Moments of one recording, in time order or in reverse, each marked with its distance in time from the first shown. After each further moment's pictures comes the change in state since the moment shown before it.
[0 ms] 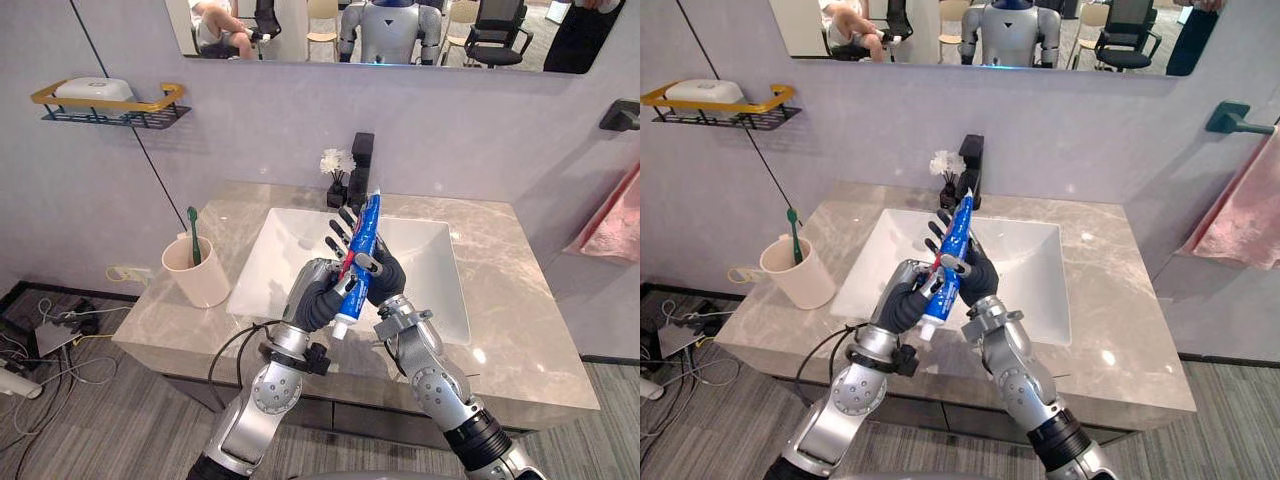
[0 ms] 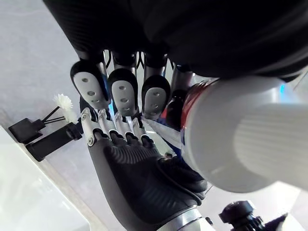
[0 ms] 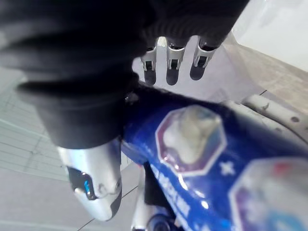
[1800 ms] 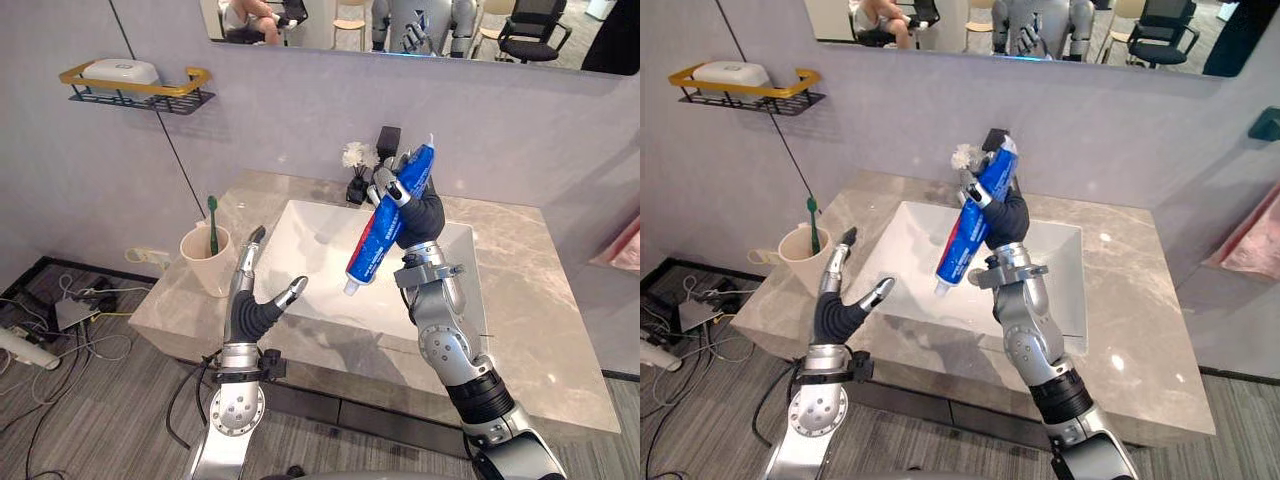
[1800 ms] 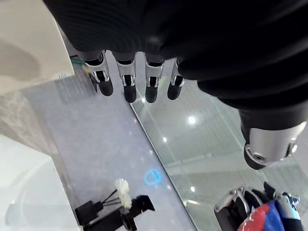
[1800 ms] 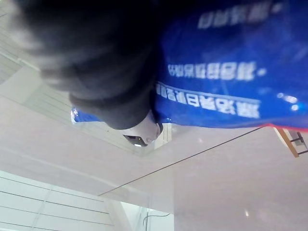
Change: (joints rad) left arm 0.244 -0.118 0.316 -0.096 -0.121 -0.041 0.138; right arm -0.194 0.058 -0.190 -0.070 -0.177 -0.119 -0.069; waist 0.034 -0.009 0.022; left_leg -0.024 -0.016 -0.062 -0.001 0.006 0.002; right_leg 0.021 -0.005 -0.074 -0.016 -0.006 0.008
